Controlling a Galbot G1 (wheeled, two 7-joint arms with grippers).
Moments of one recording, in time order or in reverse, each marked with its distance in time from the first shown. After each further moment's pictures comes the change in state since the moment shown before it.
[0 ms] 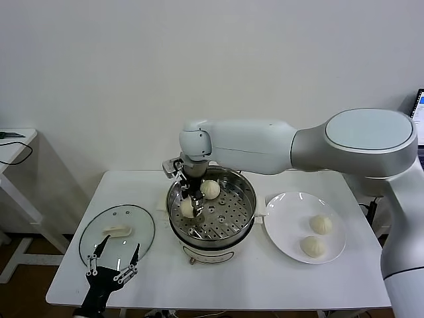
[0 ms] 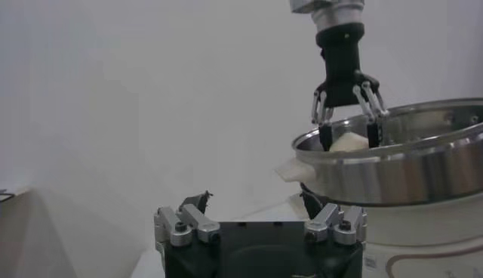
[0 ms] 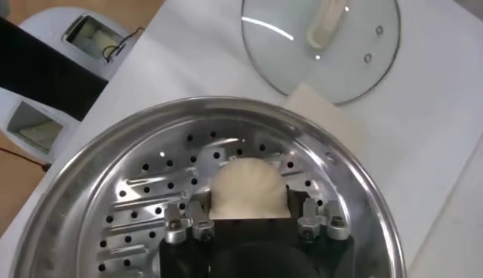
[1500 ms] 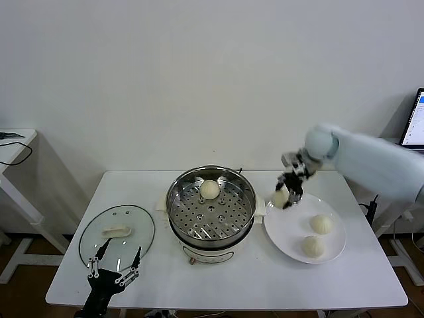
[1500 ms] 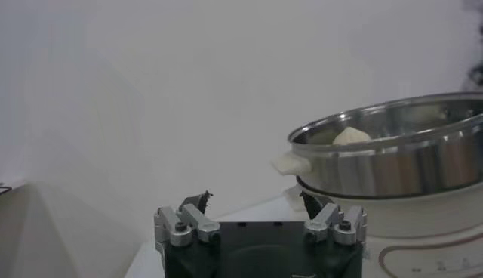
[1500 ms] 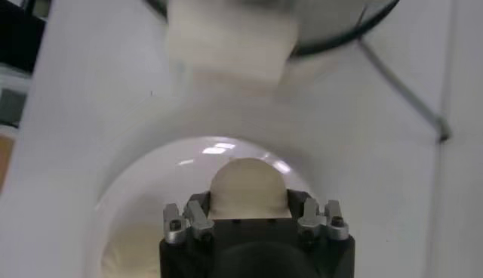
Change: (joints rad) left arm 0.013 -0.007 0.006 -0.008 0.009 0.021 0.011; right arm -0.033 -0.580 0.222 0.057 -0.248 0.165 -0.172
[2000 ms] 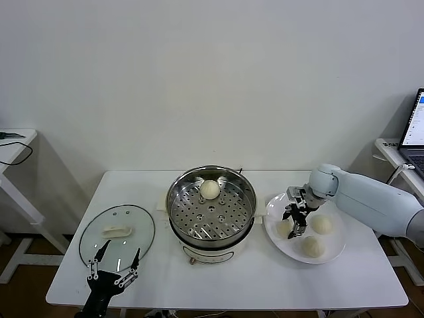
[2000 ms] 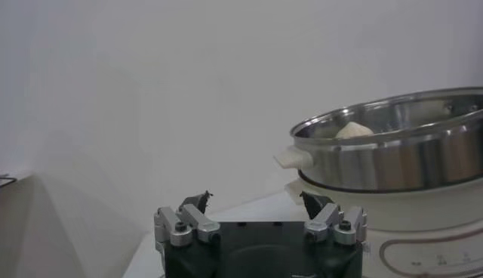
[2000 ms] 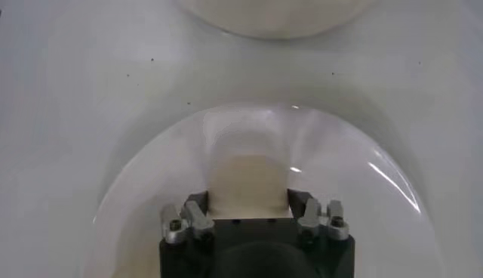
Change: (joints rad) left arm 0.002 -0.018 -0.007 0.005 0.000 0.009 0.000; right arm -0.380 -0.112 0.117 -0.070 -0.101 -0.024 0.183
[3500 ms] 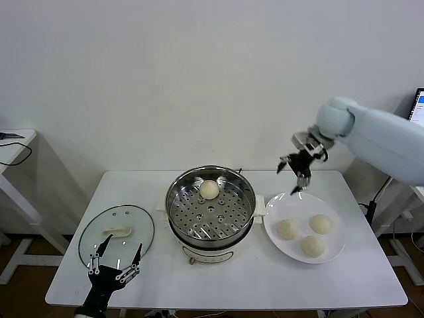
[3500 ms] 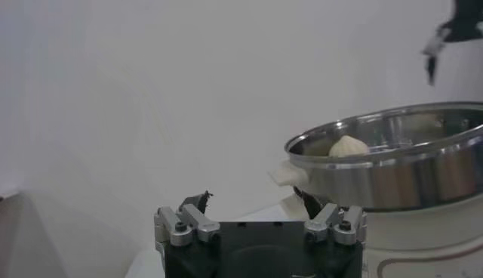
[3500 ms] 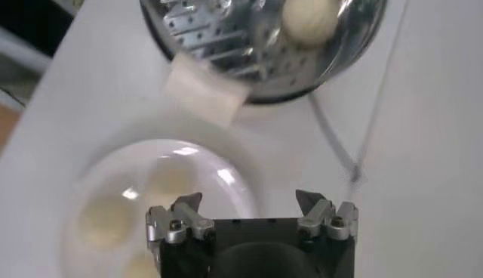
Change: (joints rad) left arm -0.013 0.019 0.003 -0.019 -0.005 0.014 0.004; right arm 0.277 -0.039 -0.098 0.068 0.084 0.090 -0.139
